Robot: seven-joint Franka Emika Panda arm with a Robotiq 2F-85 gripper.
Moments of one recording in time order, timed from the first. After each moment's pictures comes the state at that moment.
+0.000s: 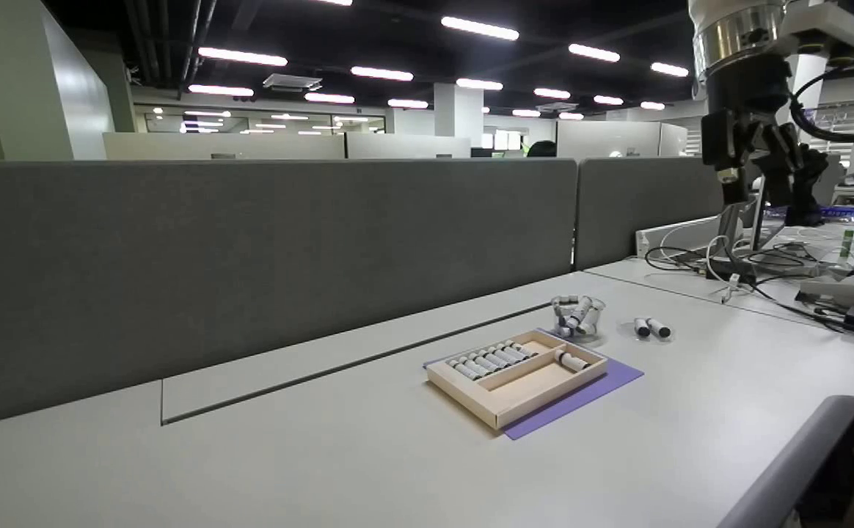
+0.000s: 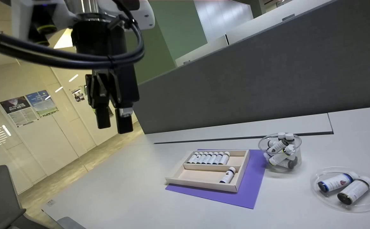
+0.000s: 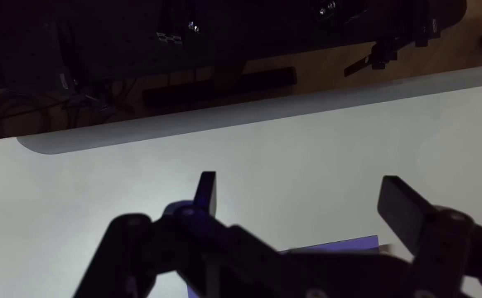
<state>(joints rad) -0.10 -0.44 -0.17 -2.56 0.02 1.83 -0.08</state>
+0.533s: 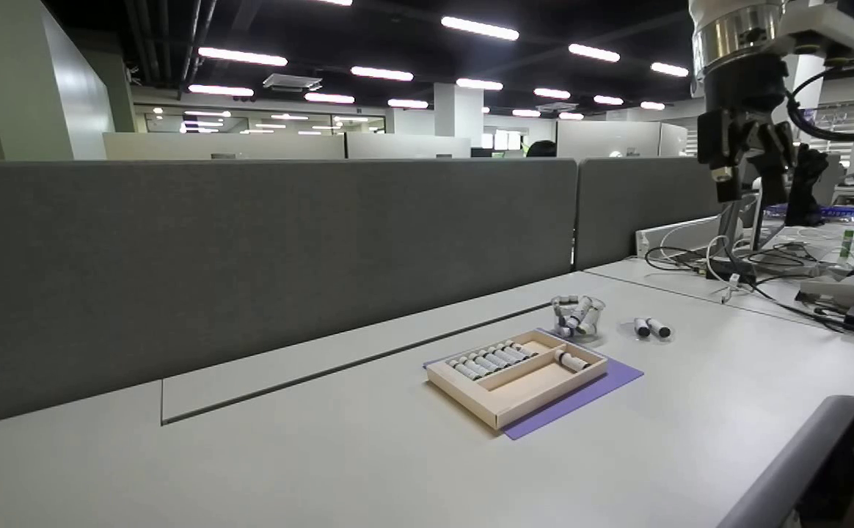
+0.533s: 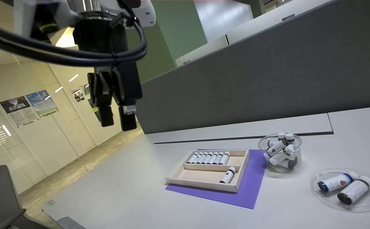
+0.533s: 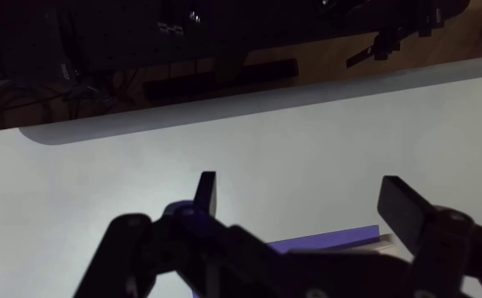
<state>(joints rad) -0.10 -0.44 -0.17 -2.56 0.02 1.86 -0.08</state>
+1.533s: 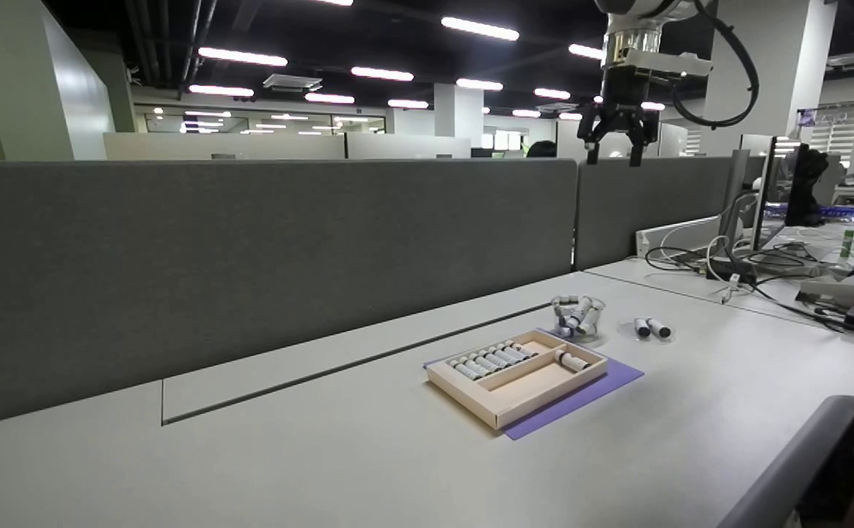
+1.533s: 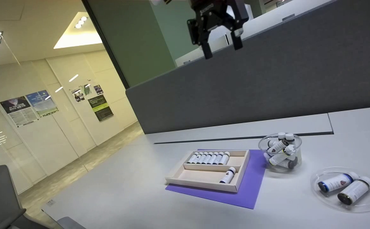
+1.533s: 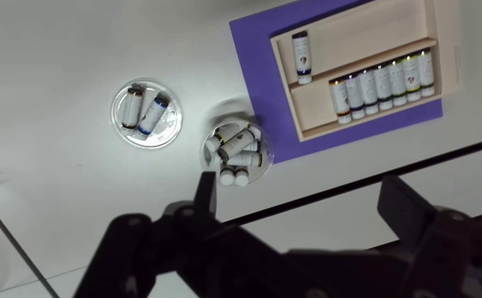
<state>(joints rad) -0.17 0.13 -0.19 -1.86 0.10 2.03 -0.05</state>
